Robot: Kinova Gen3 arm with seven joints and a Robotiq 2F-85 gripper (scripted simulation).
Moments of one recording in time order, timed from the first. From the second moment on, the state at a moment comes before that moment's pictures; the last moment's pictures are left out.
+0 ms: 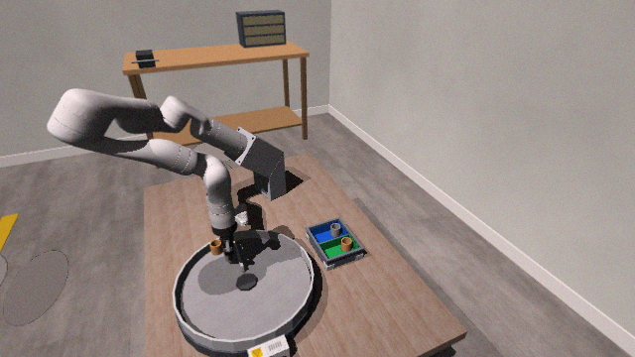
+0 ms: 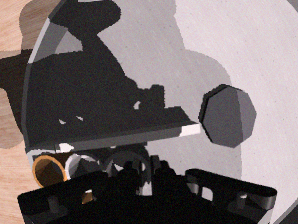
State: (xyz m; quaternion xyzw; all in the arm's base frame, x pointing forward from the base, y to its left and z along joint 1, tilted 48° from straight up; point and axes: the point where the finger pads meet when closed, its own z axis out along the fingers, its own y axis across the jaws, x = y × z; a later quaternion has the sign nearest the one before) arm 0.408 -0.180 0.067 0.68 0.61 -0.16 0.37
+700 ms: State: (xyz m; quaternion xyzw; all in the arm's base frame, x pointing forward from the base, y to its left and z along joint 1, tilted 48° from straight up) arm 0.406 -0.175 0.071 0.68 0.61 -0.16 0.37
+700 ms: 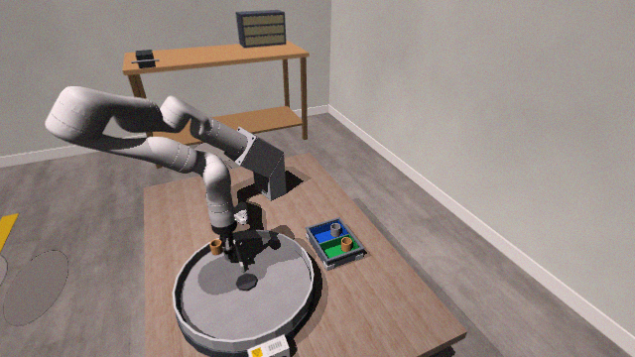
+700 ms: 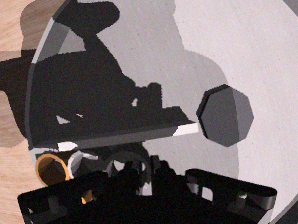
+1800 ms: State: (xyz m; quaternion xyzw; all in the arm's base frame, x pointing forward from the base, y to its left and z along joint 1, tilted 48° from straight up) arm 0.404 -0.169 0.077 0.68 0.61 -0.16 0.37
